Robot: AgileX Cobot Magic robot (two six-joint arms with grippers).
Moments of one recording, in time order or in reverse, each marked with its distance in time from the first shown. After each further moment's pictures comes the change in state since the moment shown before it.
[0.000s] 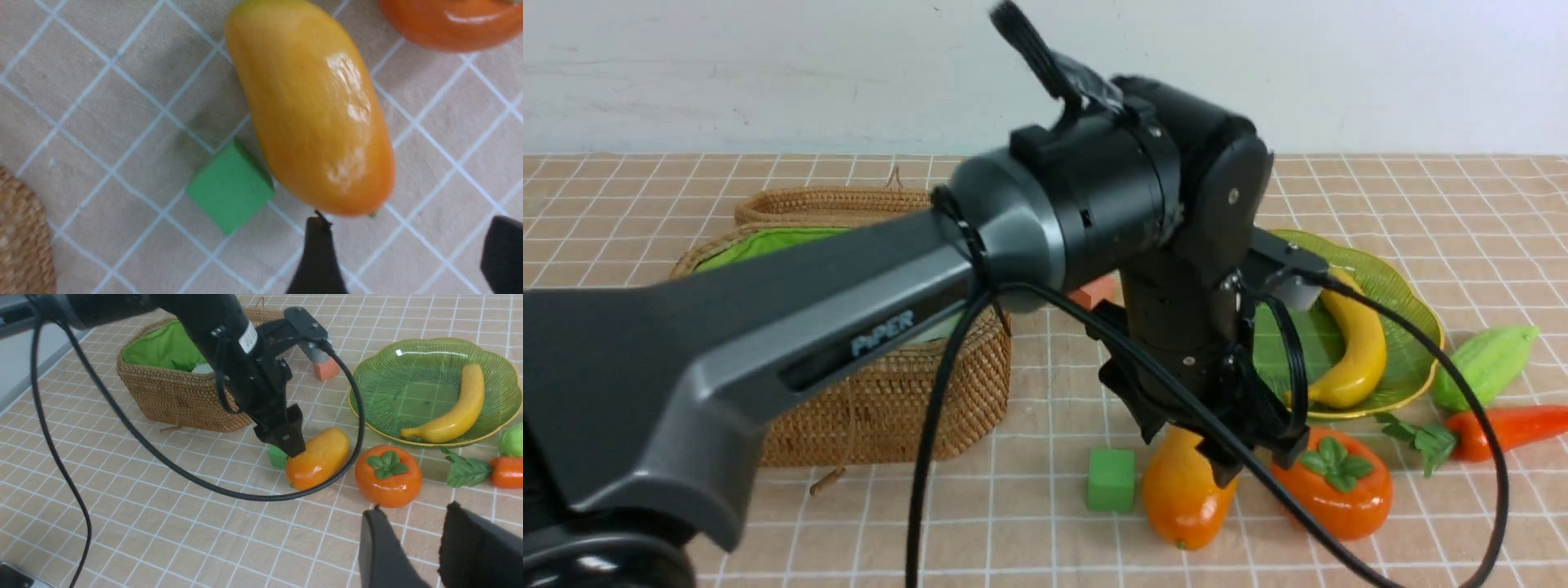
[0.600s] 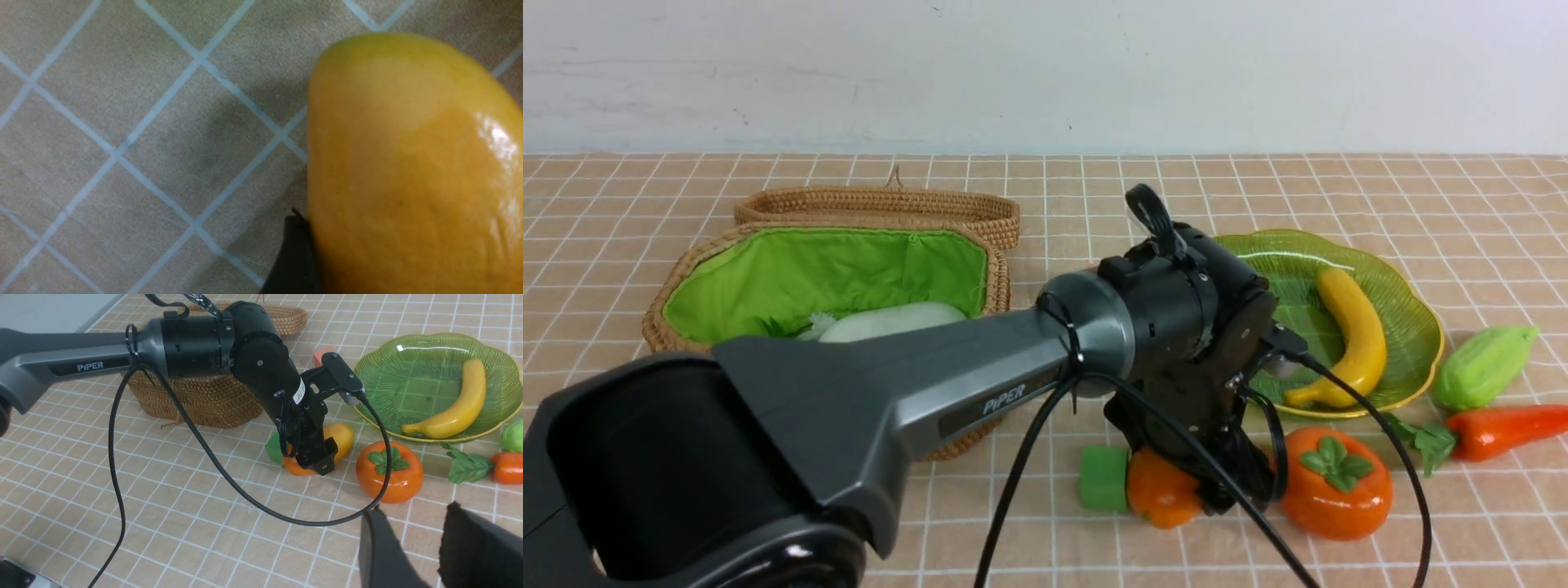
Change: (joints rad) right arm 0.000 0.000 0.000 0.006 0.009 0.000; left arm 0.000 0.179 -0.002 0.120 -0.175 -0.020
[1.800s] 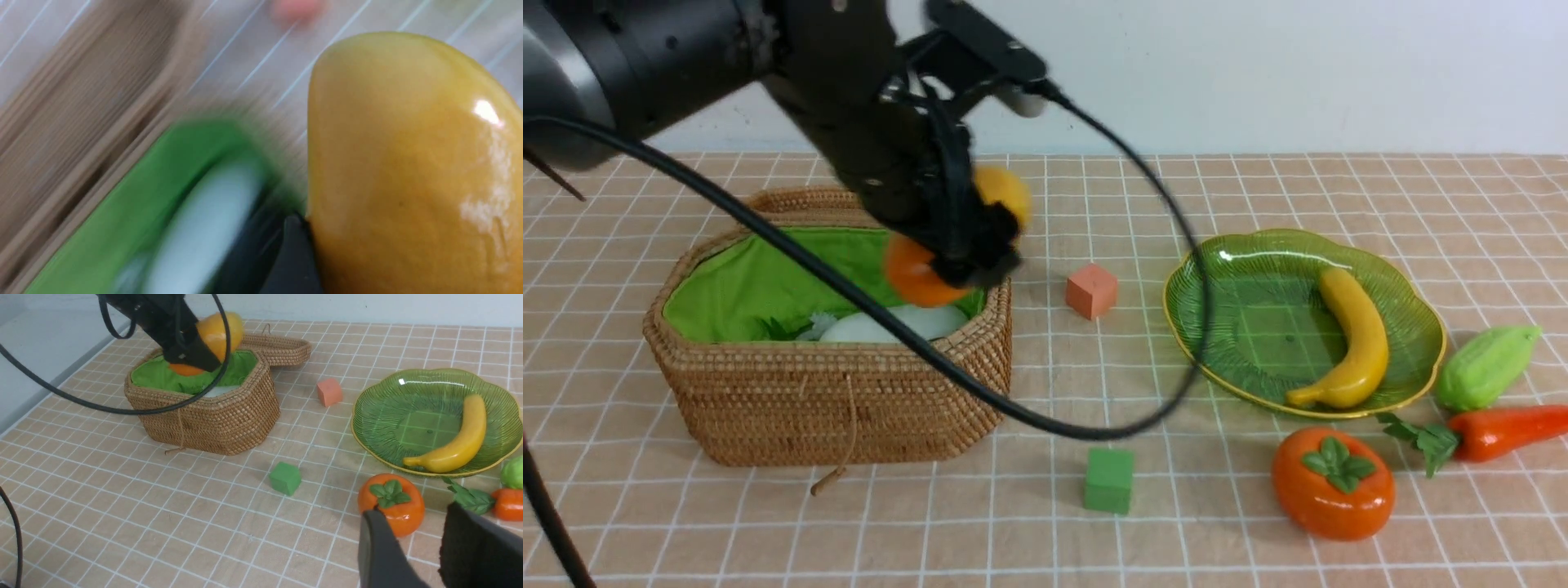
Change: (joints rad) right arm 0.000 0.000 0.002 -0.004 -0.077 -0.023; left arm 0.222 -0.537 0.248 -0.035 -0.052 0.343
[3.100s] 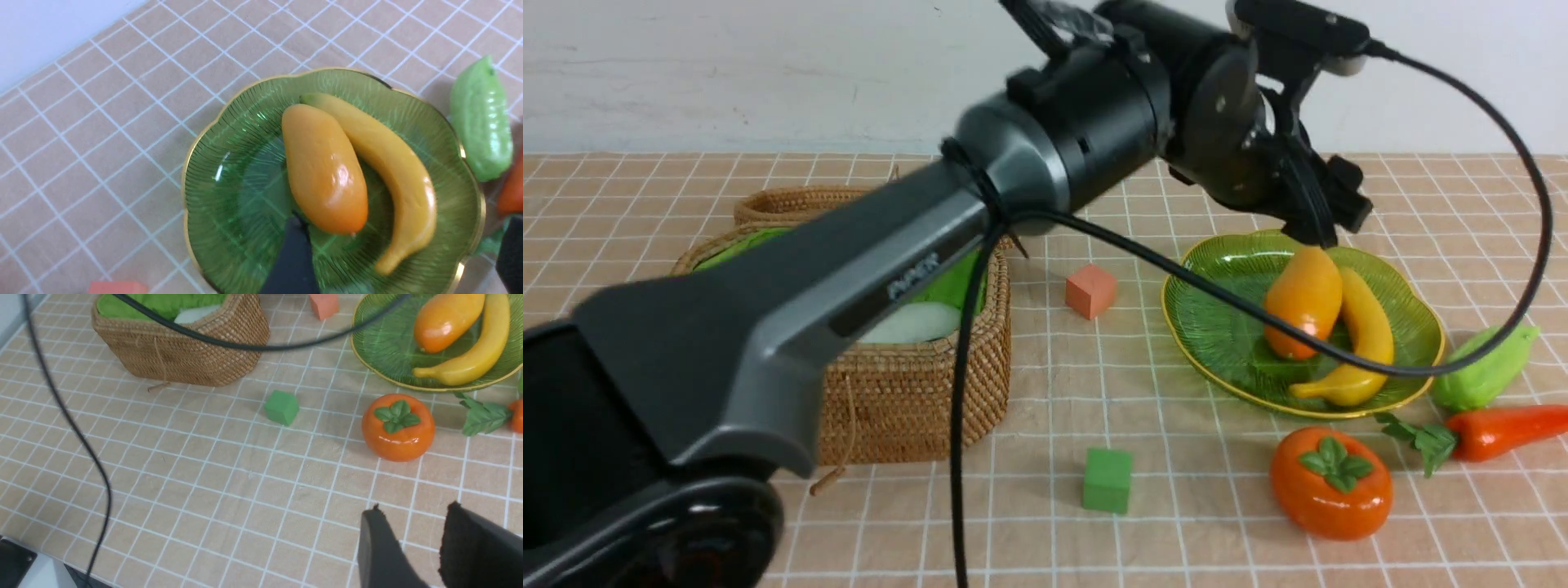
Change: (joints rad) right arm 0.000 0.139 0.003 0.019 0.099 0.075; left arm -0.155 0.419 -0.575 -0.038 -0.132 -0.281
